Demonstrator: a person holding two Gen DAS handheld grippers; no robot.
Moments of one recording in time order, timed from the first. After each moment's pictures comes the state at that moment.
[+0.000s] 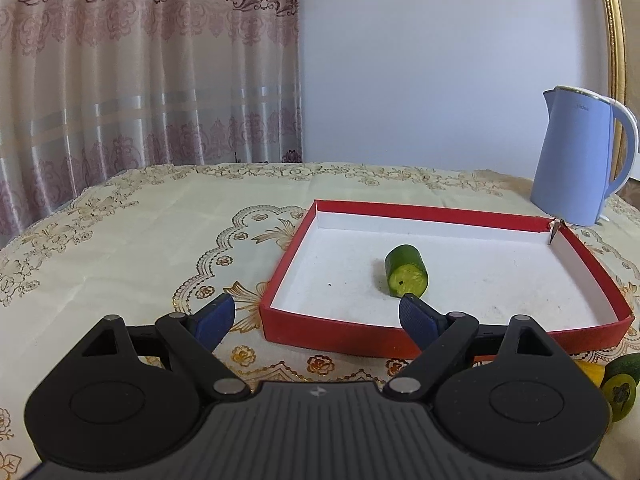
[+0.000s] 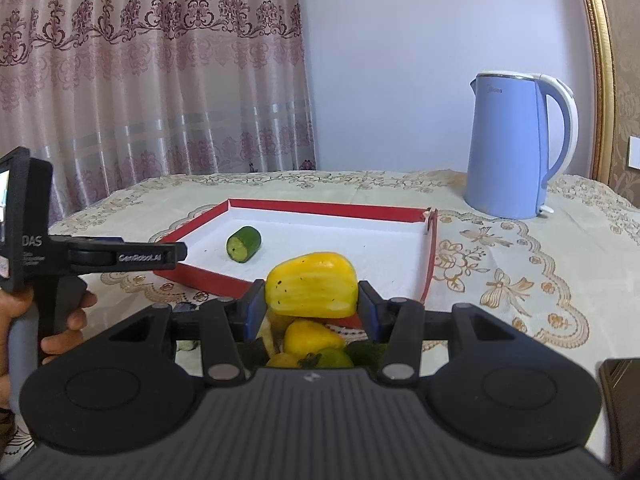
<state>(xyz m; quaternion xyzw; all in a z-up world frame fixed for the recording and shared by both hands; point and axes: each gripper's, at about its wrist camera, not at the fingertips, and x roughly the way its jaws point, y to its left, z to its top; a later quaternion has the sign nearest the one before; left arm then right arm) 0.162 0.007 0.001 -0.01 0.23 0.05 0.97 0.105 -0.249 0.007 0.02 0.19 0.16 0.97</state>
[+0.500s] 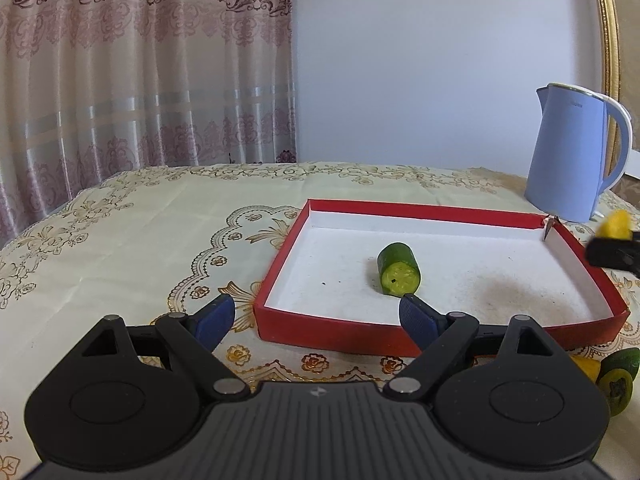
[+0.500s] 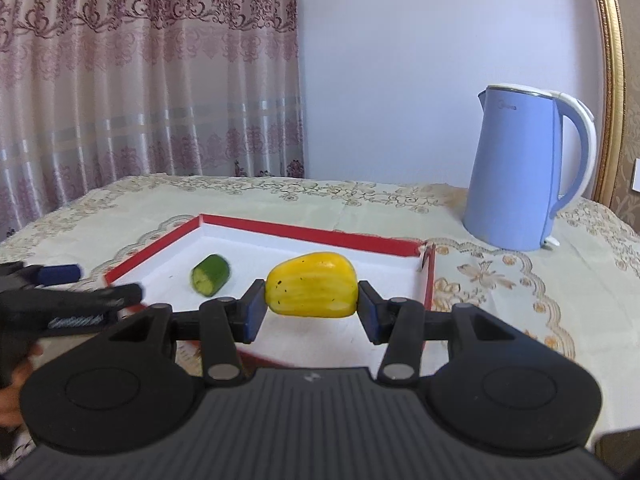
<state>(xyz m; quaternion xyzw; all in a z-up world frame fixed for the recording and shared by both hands) 0.162 0.006 0.000 0.00 0.23 0.04 0.97 0.179 -0.238 0.021 0.00 0.20 0.14 0.97</state>
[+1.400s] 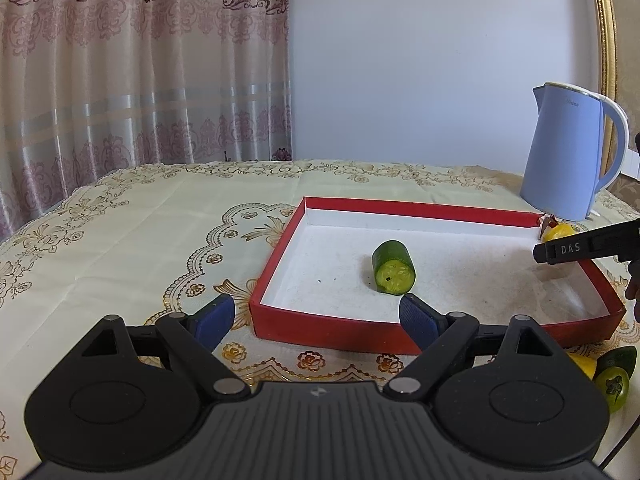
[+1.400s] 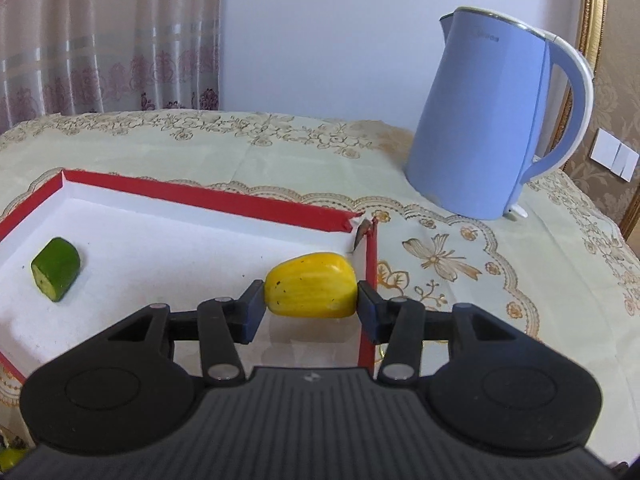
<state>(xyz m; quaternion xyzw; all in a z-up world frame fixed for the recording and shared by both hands) 0.164 0.007 -0.001 0.00 0.24 0.03 0.97 0.281 -0.238 -0.008 -0.04 0.30 0.02 0.95</state>
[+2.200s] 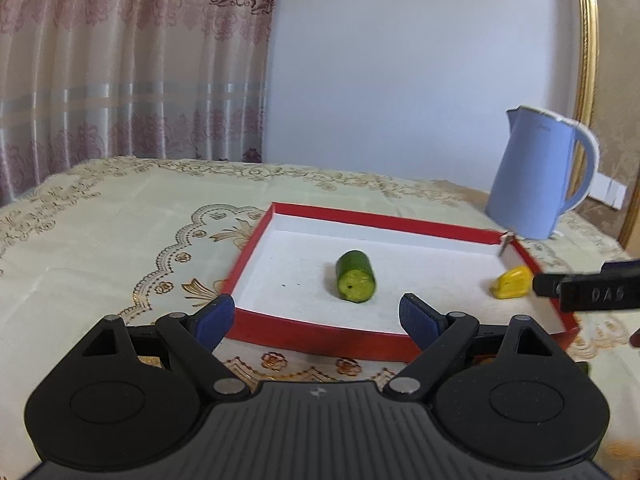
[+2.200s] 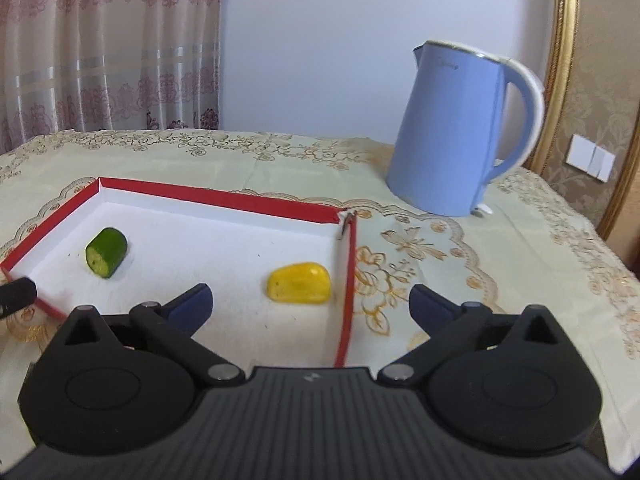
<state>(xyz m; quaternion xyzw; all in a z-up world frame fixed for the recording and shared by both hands) 0.153 0.010 0.008 -0.05 0.23 -0.03 0.97 0.199 -0.238 0.020 -0.04 0.27 0.00 0.96</state>
